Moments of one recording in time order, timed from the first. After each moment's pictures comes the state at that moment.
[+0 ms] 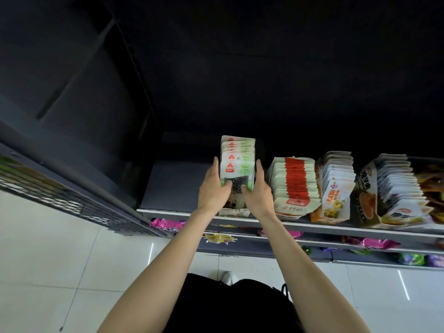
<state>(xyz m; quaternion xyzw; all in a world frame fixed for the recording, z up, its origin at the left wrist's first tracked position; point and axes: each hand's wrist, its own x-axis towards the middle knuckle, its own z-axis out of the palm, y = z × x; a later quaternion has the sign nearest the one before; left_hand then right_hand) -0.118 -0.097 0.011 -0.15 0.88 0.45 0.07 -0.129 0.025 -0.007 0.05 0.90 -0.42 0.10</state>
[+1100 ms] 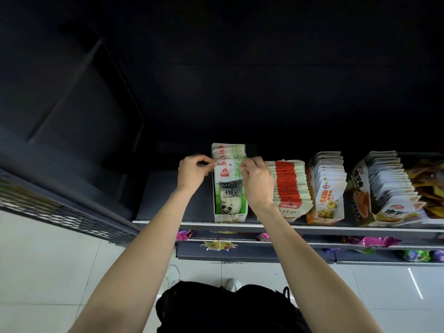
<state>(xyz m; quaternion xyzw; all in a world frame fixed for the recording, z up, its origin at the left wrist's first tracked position) -0.170 -0.139 0.018 -0.10 0.86 0.50 -0.02 -0.163 0.030 0.012 -0.05 0.95 -0.28 -0.13</state>
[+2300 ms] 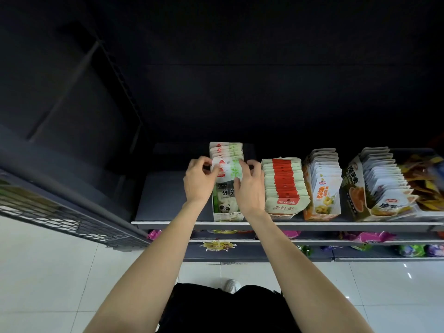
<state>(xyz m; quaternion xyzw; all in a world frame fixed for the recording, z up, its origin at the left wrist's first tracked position) -0.151 -0.110 0.010 -0.14 0.90 0.40 -0.11 -0.141 0.019 -0.004 -0.02 0.95 -0.31 -0.09</state>
